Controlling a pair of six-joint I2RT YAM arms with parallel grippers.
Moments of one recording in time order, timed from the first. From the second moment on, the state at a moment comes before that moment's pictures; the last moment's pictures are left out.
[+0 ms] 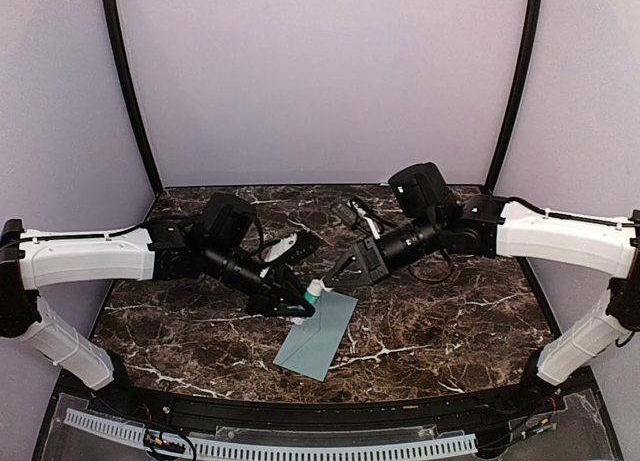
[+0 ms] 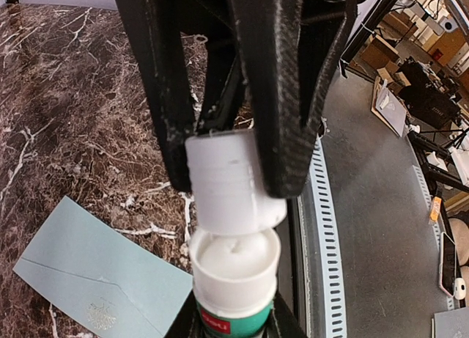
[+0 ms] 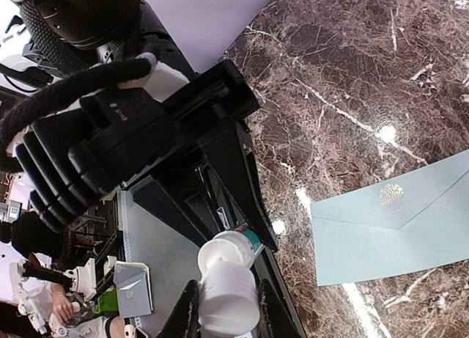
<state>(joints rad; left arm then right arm) -0.90 1.42 0.99 -0.28 0.70 0.11 0.93 1.45 1.17 -0.36 -0.71 0.47</state>
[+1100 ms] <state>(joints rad) -0.90 1.45 1.00 -0.32 0.75 0.11 0.96 1.51 1.19 -0.36 -0.71 0.45</state>
